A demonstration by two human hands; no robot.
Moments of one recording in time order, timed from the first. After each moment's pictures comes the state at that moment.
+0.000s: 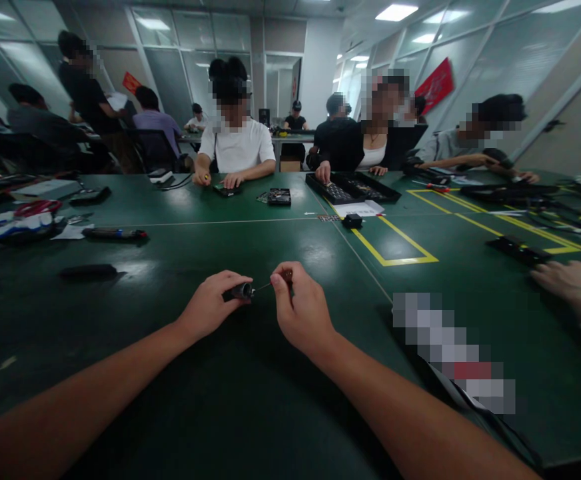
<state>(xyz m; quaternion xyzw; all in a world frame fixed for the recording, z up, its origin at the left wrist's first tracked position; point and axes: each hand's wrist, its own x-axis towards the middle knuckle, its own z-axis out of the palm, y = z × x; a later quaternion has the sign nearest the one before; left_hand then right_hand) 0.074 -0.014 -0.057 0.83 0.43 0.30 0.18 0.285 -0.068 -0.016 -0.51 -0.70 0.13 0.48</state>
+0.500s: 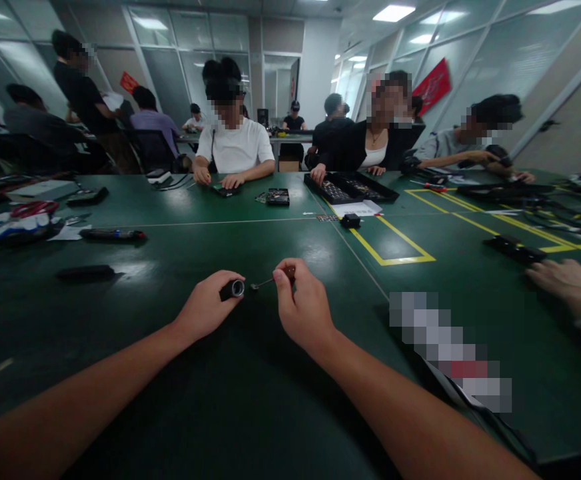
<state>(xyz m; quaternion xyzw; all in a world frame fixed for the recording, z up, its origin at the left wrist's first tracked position) 0.075 -0.019 -0.048 0.80 0.48 0.31 0.20 0.290 -0.064 -0.019 -0.51 -0.68 0.12 0.50</state>
